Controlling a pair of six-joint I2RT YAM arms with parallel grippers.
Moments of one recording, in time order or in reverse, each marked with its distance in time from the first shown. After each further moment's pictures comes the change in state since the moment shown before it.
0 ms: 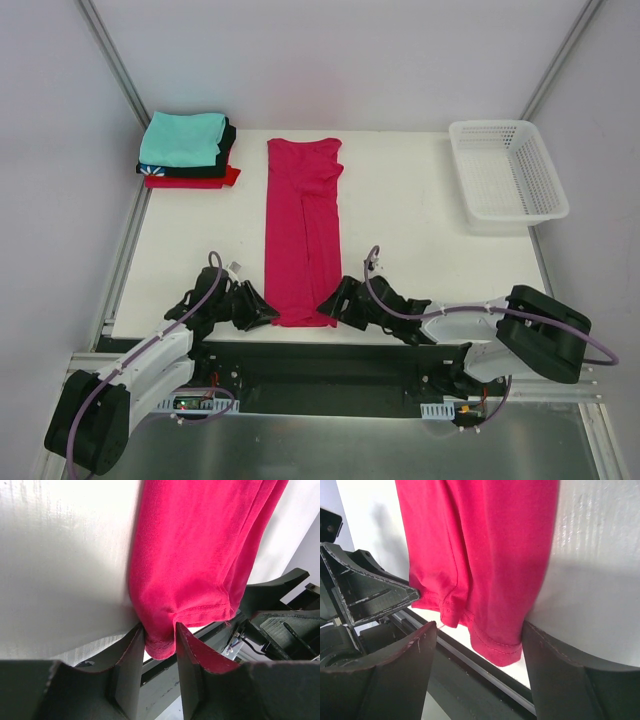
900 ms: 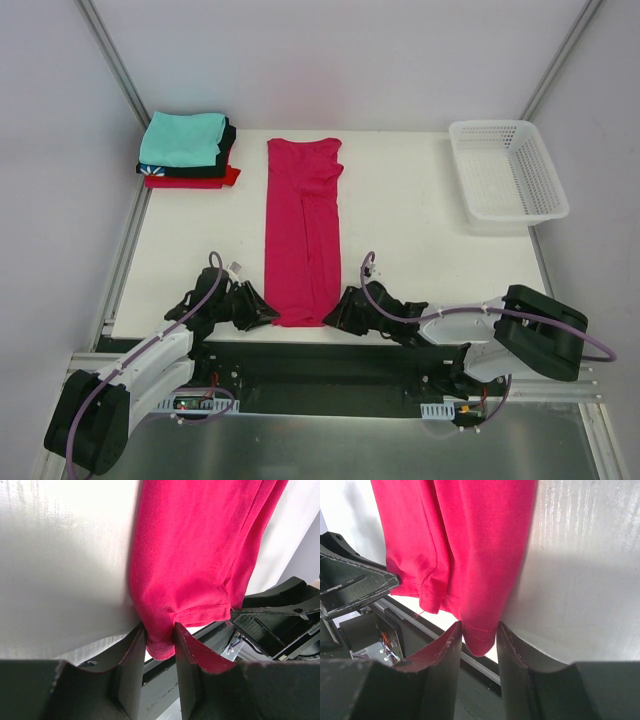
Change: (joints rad) left arm -0.006 -0.002 -0.006 0.008 -0.001 -0.001; right arm 0.045 0.021 0.001 -0.045 -0.008 0.019
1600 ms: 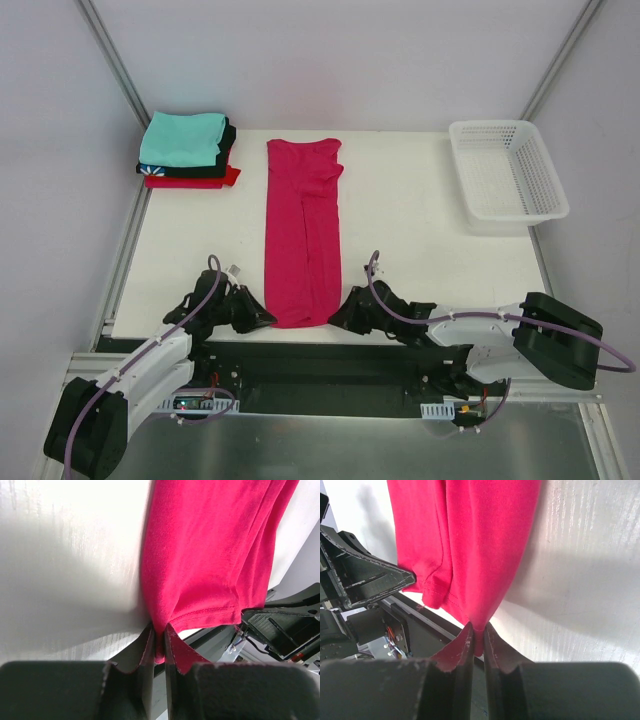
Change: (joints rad) left arm 0.000 -0.032 -0.013 -0.035 -0.001 -0.003; right arm 0.003 -0.084 0.000 -0.072 0.010 -0.019
